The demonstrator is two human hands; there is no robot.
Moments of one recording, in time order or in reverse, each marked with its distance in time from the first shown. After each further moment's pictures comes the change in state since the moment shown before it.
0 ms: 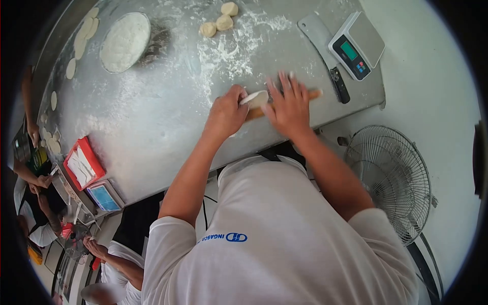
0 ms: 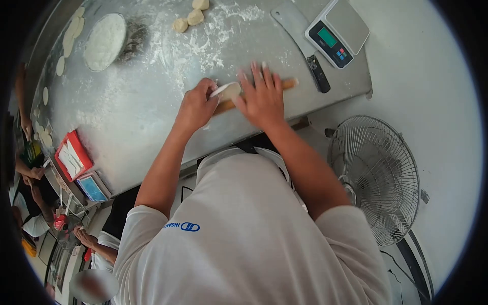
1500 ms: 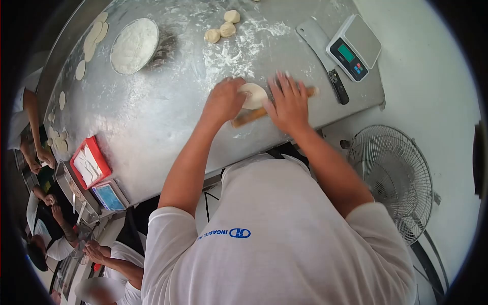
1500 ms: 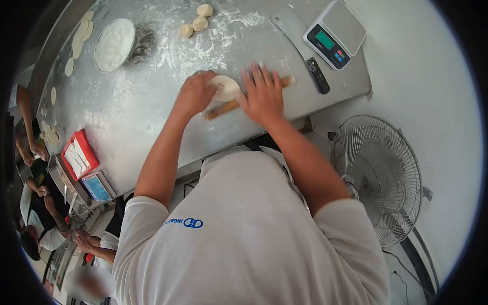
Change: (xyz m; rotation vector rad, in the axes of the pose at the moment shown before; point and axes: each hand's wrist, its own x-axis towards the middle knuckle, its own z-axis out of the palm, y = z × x) left_hand 0.027 0.001 -0.027 0.210 -0.094 0.117; right_hand 0.015 0.003 0.004 0.050 0.006 -0.005
